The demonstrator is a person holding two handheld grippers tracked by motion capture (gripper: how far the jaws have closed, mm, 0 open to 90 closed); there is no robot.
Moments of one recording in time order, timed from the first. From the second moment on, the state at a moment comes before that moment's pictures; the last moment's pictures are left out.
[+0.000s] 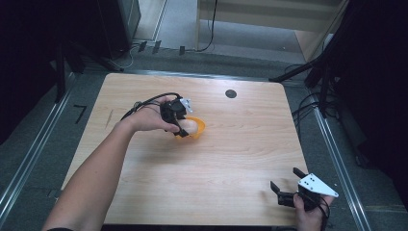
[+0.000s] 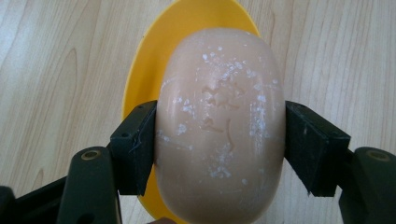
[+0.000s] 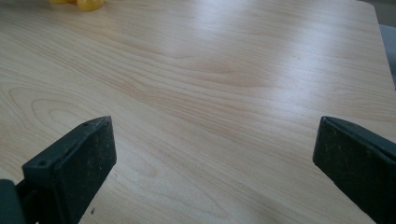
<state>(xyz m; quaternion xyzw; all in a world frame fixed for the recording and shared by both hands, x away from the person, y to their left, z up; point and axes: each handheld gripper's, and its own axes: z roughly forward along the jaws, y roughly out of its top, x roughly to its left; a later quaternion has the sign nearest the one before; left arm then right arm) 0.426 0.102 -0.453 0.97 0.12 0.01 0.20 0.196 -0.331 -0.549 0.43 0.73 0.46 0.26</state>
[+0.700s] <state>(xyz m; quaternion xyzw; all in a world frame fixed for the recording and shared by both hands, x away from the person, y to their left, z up) 0.428 0.100 -0.454 0.97 0.13 0.02 0.20 0.196 -0.331 -0.549 0.43 0.73 0.46 0.26</state>
